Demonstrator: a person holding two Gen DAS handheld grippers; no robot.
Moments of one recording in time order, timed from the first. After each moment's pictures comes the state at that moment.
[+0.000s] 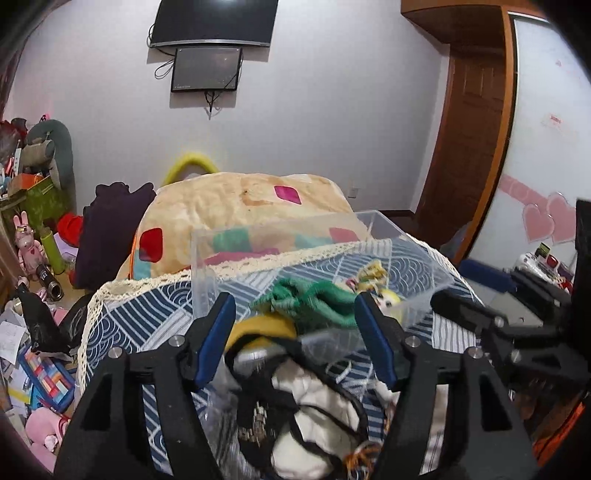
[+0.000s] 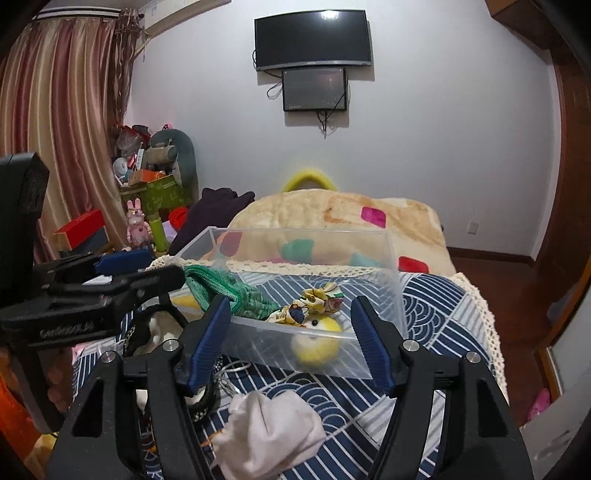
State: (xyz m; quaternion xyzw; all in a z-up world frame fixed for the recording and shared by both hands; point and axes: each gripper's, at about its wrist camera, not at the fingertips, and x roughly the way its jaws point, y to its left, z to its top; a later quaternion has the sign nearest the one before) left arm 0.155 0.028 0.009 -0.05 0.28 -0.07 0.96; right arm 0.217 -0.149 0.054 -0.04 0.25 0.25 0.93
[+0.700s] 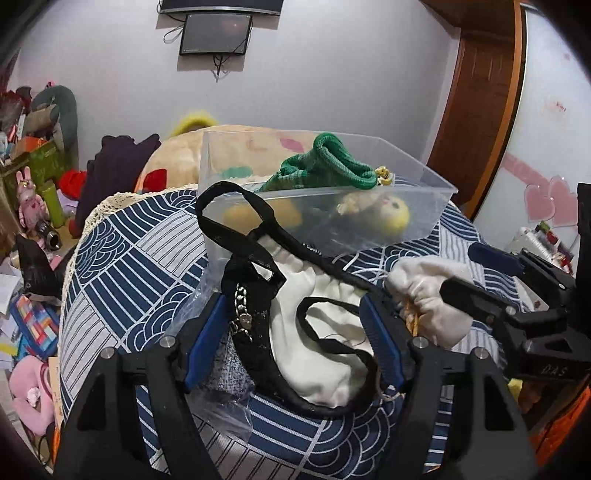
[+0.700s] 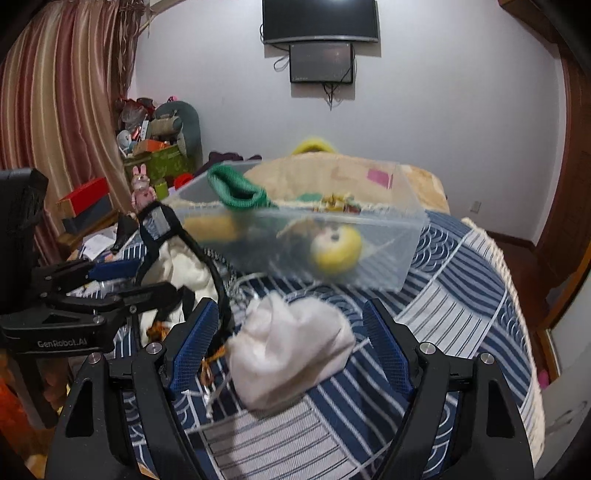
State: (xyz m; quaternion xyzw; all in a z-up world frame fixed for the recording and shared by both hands) left arm 0.108 0.027 -0.060 -0.06 0.33 -0.06 0.94; right arm 0.183 -0.151 -0.002 -0.06 0.30 0.26 0.92
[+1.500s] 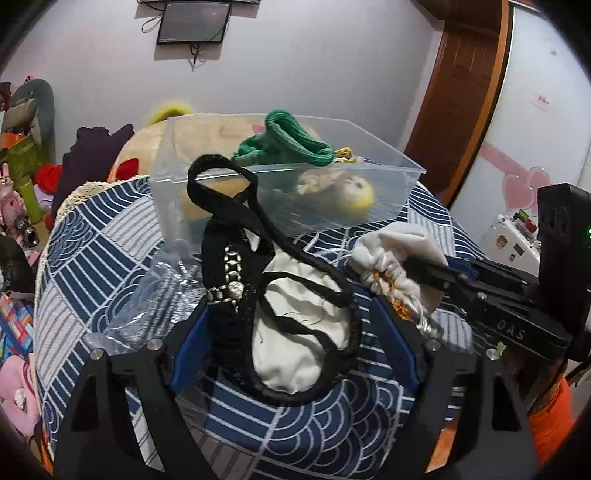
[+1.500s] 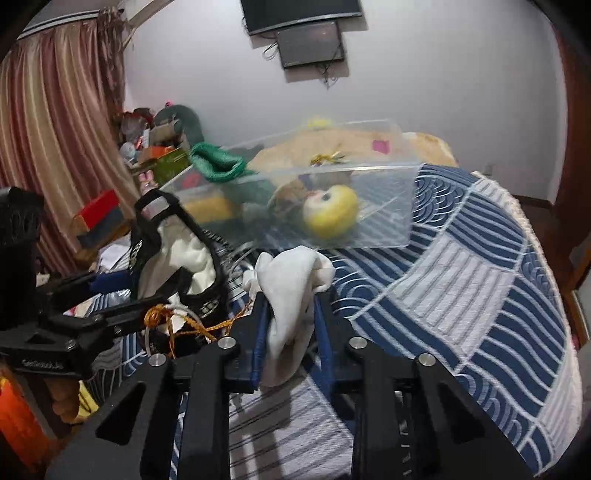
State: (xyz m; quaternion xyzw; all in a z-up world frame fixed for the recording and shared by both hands) left arm 0.105 0.009 -0.065 -0.07 0.35 -0.12 0.93; right arm 0.184 -0.179 -0.015 0.00 0.33 0.27 0.90
